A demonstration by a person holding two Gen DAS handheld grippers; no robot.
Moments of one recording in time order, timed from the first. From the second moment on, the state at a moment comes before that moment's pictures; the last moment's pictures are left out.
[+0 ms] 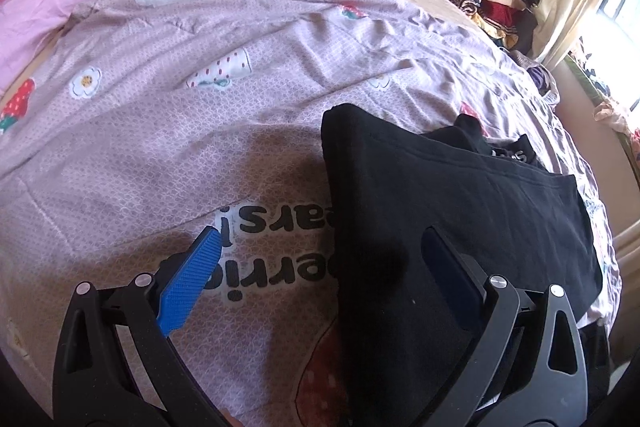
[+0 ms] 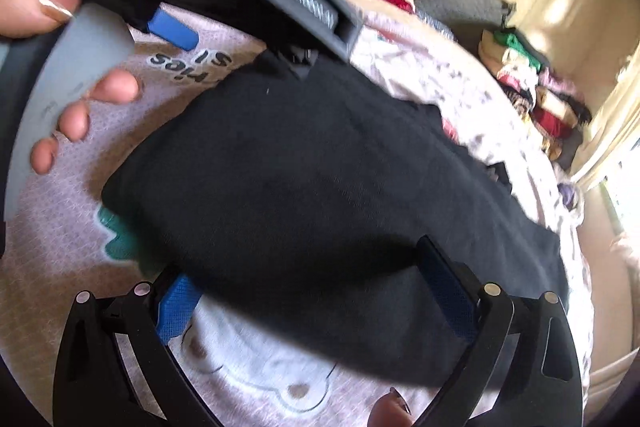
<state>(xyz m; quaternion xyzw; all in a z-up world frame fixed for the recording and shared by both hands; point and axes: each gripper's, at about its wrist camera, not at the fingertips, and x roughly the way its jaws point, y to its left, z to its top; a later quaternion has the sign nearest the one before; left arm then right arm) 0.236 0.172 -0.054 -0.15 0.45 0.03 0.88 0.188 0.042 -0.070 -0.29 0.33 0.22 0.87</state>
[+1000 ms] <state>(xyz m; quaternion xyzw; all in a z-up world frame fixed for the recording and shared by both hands) 0.264 0.107 -0.036 -0.23 0.45 -0.05 0.86 0.162 -0.060 -0.008 -0.12 0.26 0.25 0.92</state>
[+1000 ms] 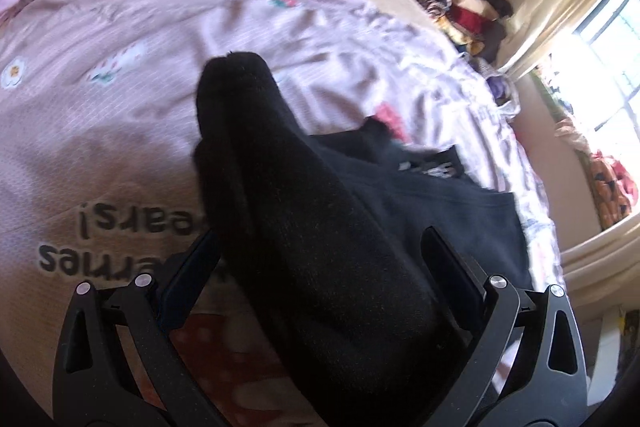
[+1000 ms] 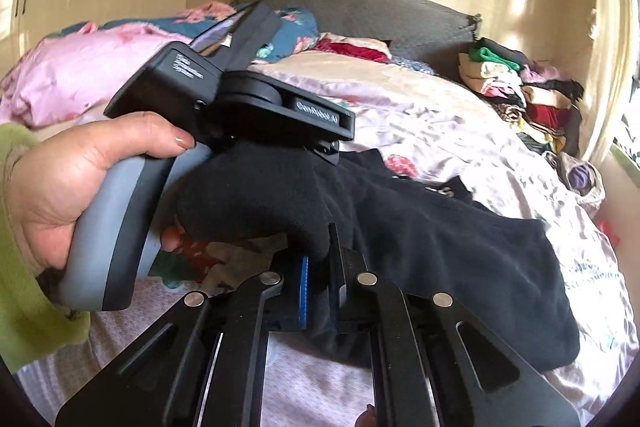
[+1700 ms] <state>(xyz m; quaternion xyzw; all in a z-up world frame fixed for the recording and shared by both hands) 0.274 -0.005 0.034 -0.15 0.39 -0.11 0.90 0.163 -0.160 0.016 -0.02 0.25 0.19 0.95</state>
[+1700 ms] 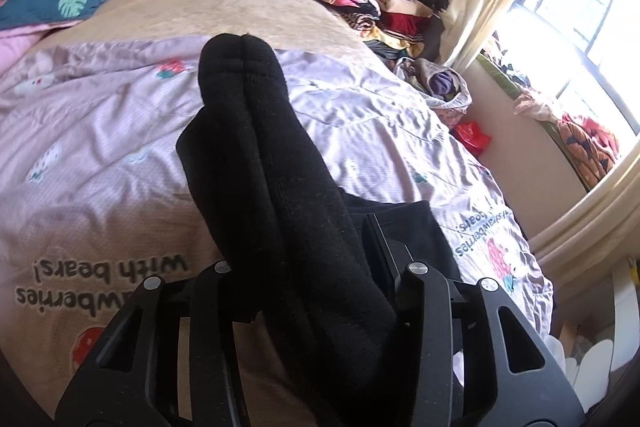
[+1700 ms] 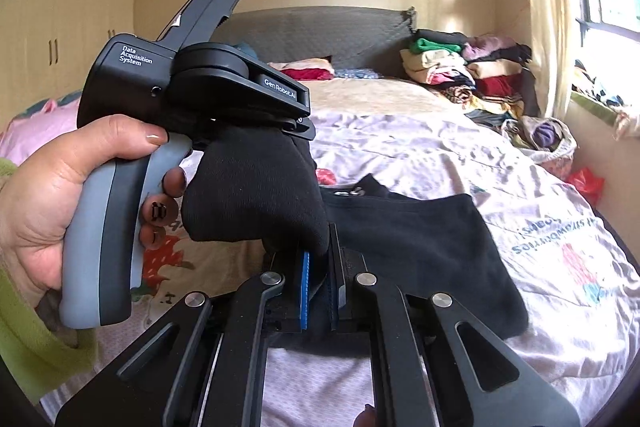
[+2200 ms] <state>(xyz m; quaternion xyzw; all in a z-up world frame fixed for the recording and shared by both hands) 0.285 -0.061 0.036 -0.13 0.39 -0.14 0.90 0.166 -0.209 0.010 0.04 0.26 0.17 0.95</state>
